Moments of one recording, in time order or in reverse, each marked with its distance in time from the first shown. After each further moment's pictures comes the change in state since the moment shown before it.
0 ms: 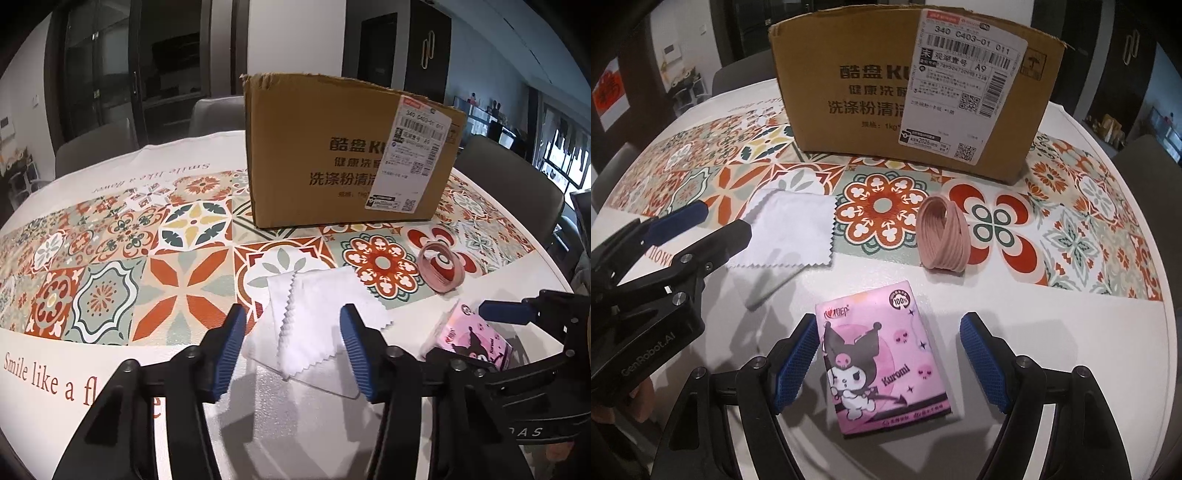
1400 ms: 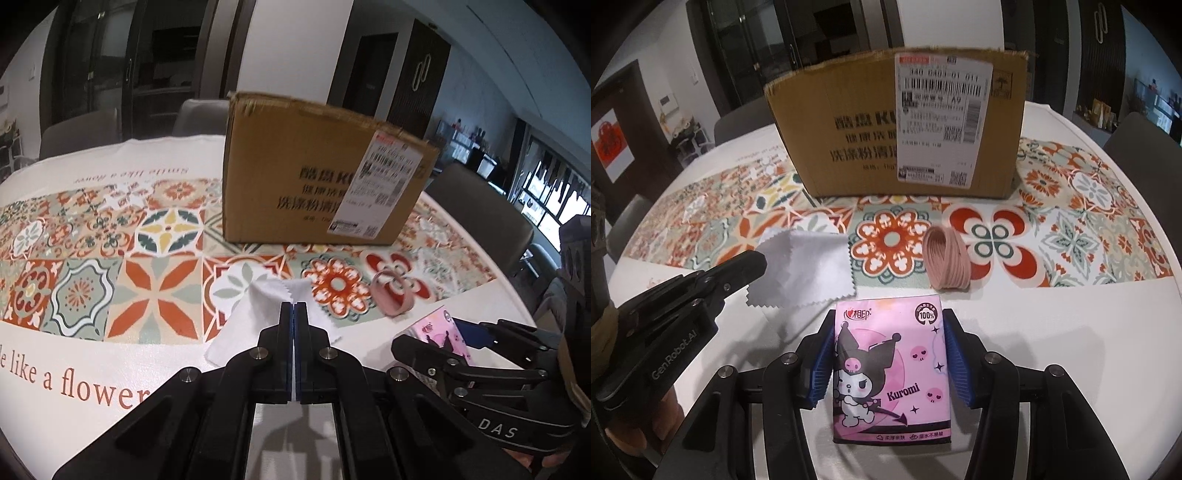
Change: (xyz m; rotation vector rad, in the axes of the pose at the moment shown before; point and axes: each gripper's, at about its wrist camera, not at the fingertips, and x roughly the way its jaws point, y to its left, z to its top) left arm -0.027 -0.005 0.013 -0.080 -0.044 -0.143; right arm -0.034 -0.005 0.002 0.115 -0.142 0.082
